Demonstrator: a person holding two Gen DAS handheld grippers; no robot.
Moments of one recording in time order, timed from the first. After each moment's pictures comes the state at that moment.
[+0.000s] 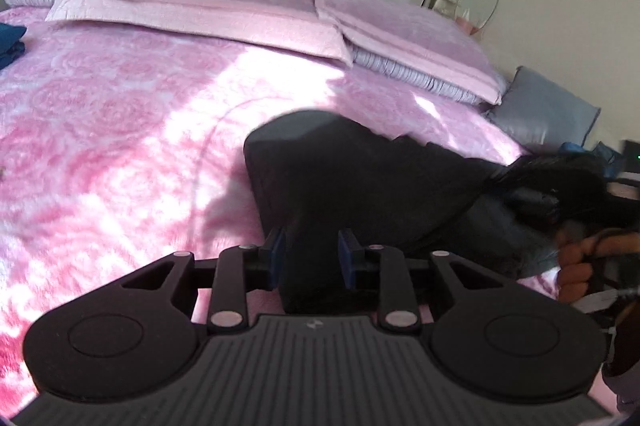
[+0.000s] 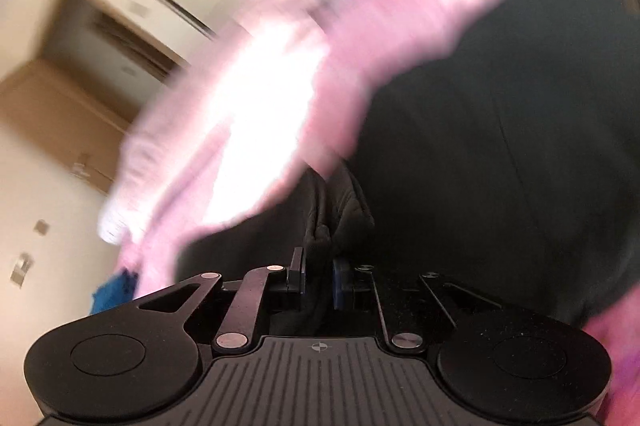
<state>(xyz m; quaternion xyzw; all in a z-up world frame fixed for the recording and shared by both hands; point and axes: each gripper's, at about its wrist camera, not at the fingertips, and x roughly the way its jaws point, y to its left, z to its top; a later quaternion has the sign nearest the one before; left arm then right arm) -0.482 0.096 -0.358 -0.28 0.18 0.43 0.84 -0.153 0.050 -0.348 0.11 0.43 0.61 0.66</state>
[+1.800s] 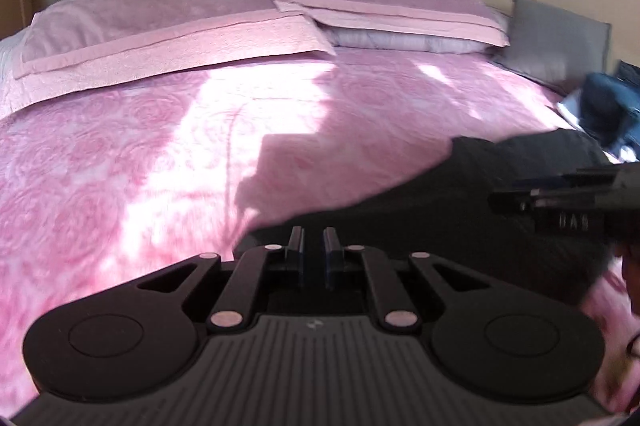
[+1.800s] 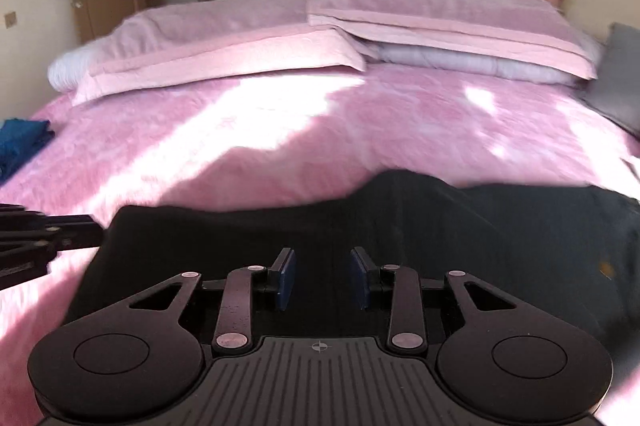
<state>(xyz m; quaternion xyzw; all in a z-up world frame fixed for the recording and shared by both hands) -0.387 0.202 -0.364 -0.17 0.29 0.42 0.84 -0.197 0.112 -0.354 -0.20 0.27 0.62 0.71</state>
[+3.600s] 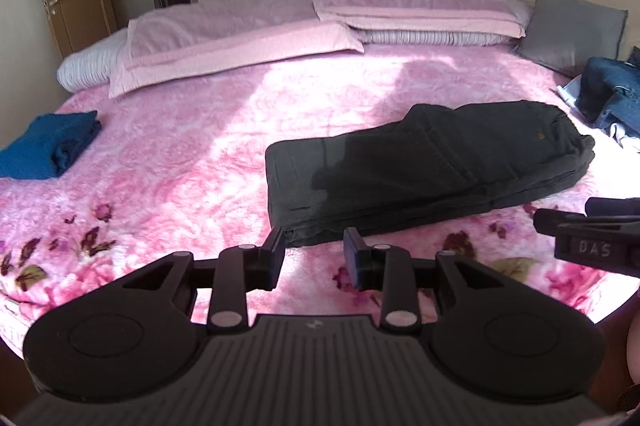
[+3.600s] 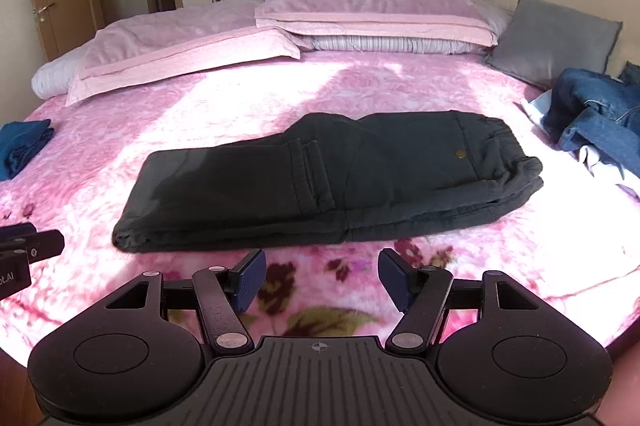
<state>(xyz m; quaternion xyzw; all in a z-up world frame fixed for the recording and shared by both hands) -0.413 -0.069 -0.260 -0.15 0.30 0.53 0.78 -0.246 -0.120 -0.267 -0.19 0.30 0.55 0.76</state>
